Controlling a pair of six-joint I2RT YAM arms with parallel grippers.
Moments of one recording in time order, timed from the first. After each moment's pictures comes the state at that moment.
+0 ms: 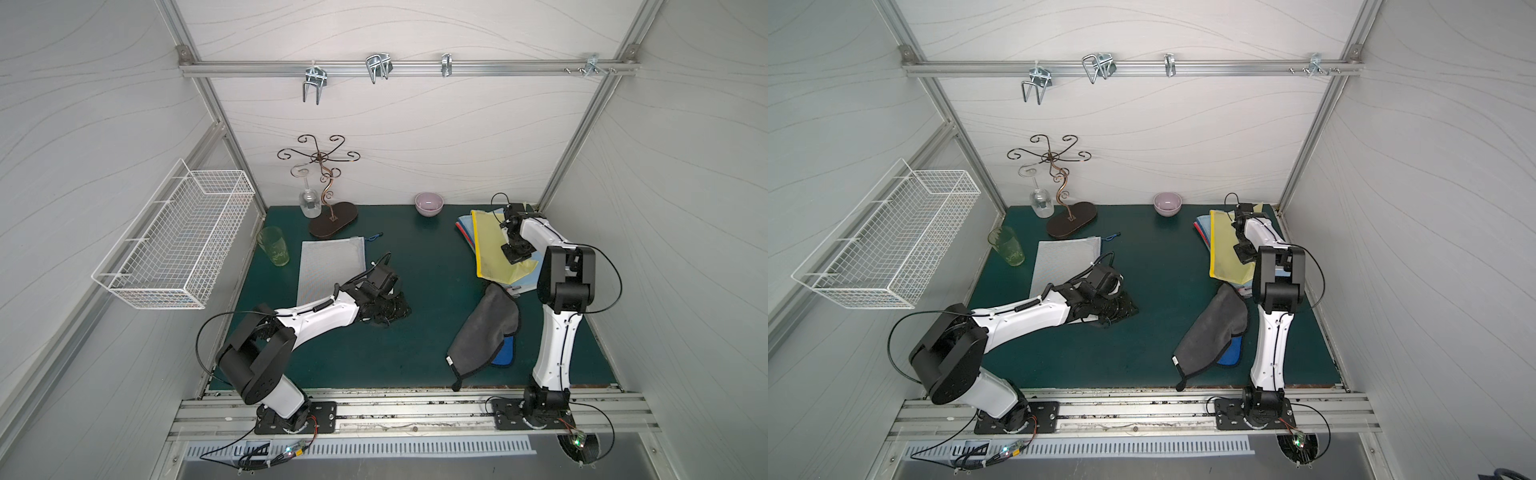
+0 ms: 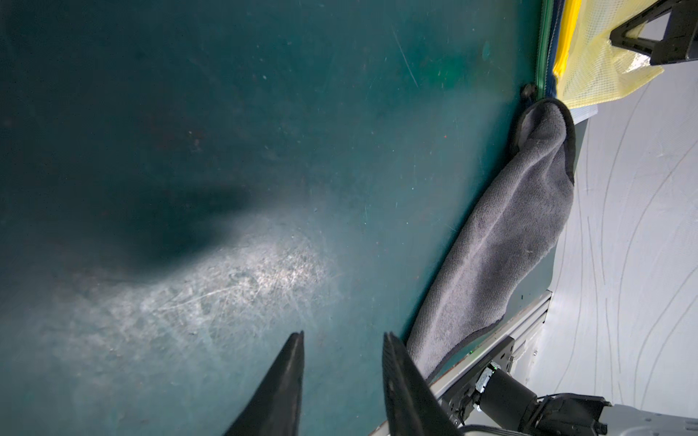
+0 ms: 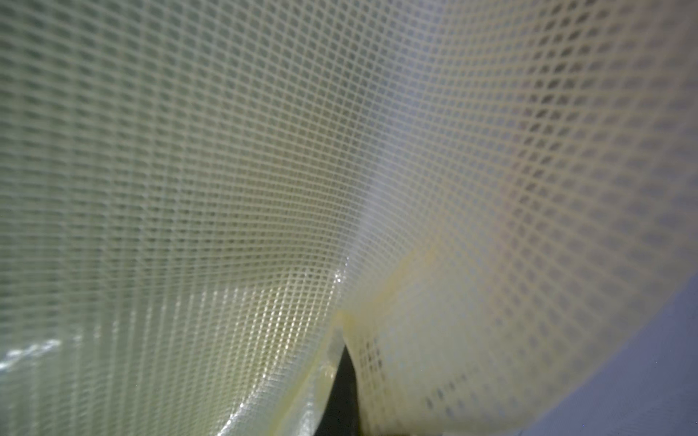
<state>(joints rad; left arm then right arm) -0.70 1.56 0.90 -0.32 0.29 -0.92 0.02 2.21 1.79 -0.93 0.42 -0.35</state>
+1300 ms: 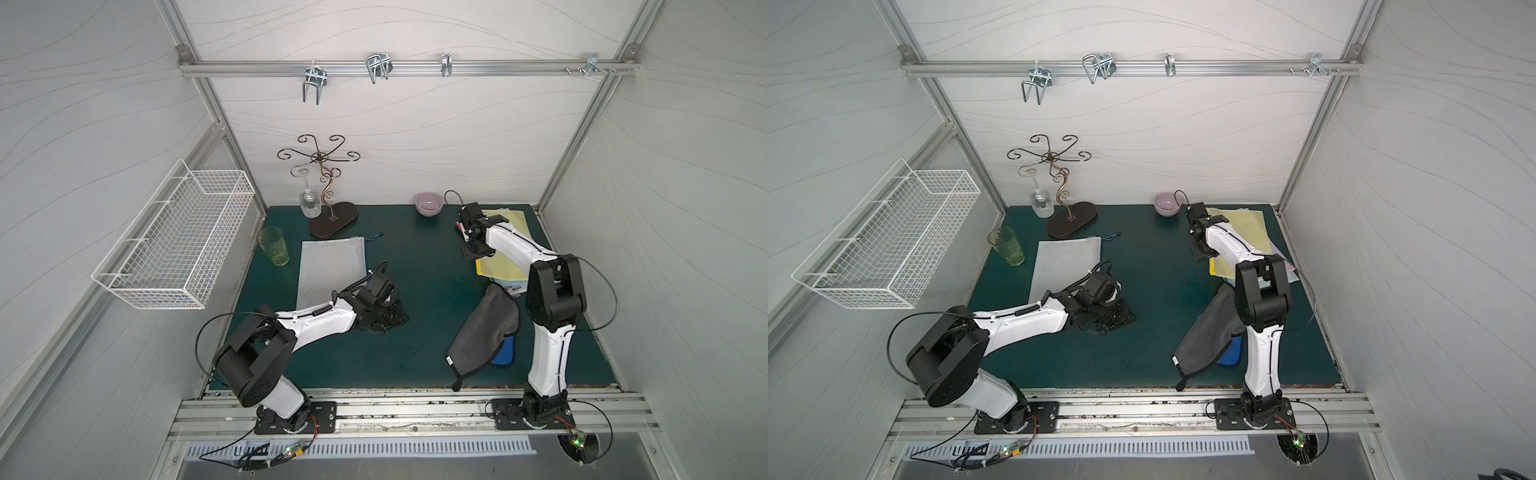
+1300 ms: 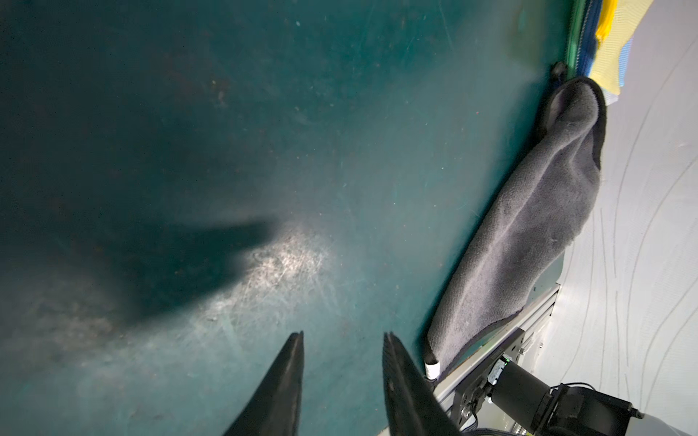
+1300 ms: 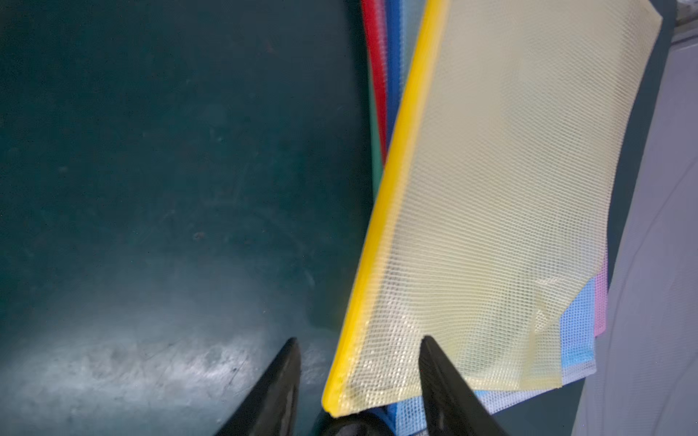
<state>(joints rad) -0.70 1.54 0.80 -0.25 0.31 -0.94 0.37 2.03 1.65 -0.86 0.33 -0.04</state>
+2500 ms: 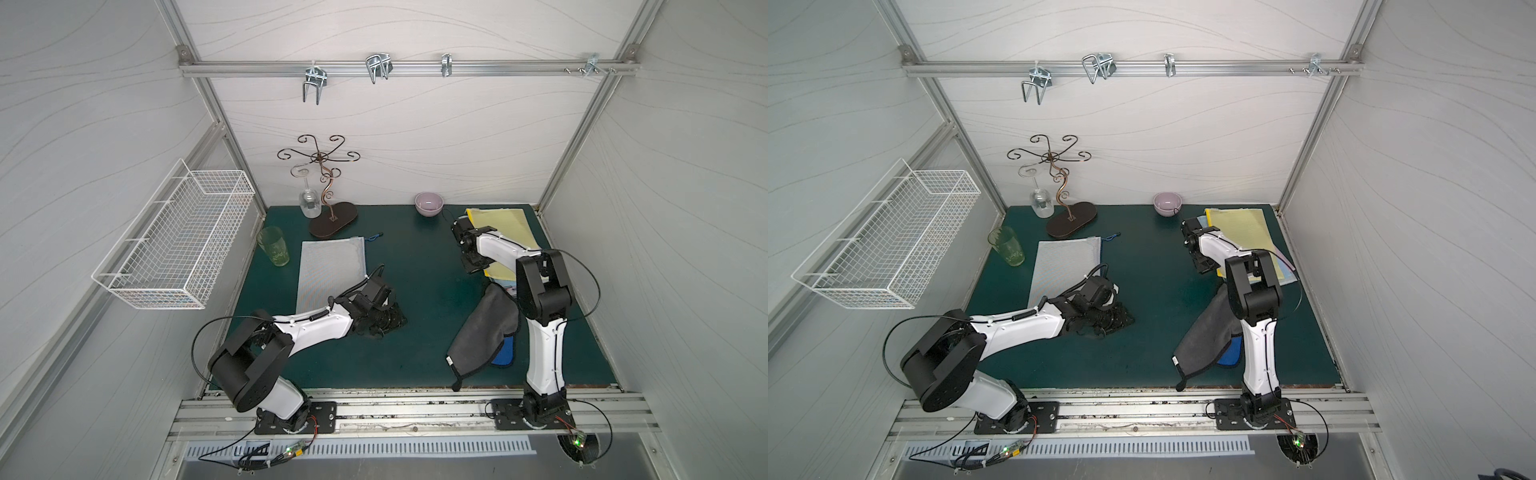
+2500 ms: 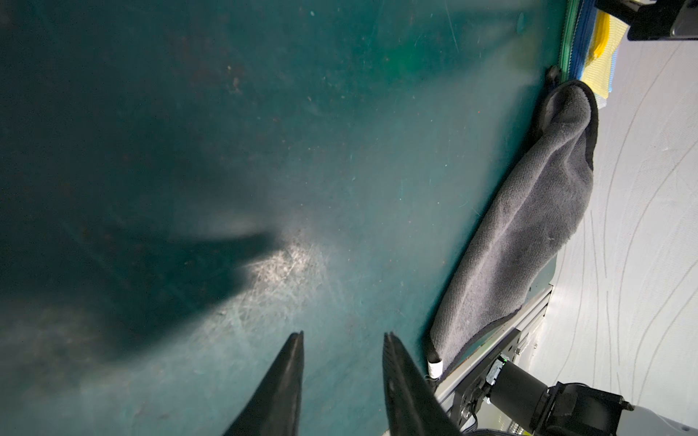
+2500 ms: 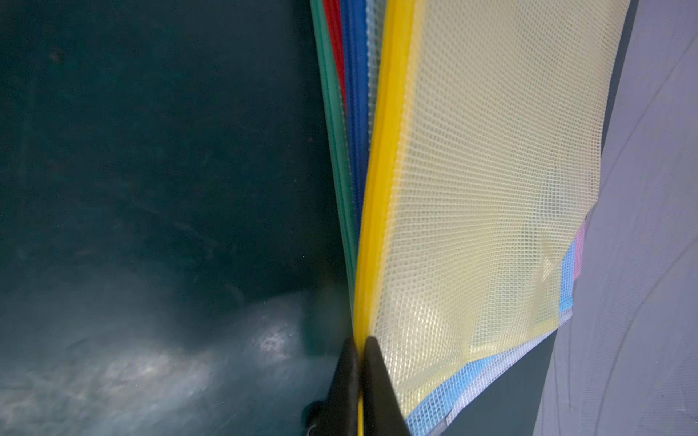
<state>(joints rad) -0.70 1.51 0.73 -0.18 0.31 -0.97 0.37 2.11 1.58 -0.83 0.54 0.04</state>
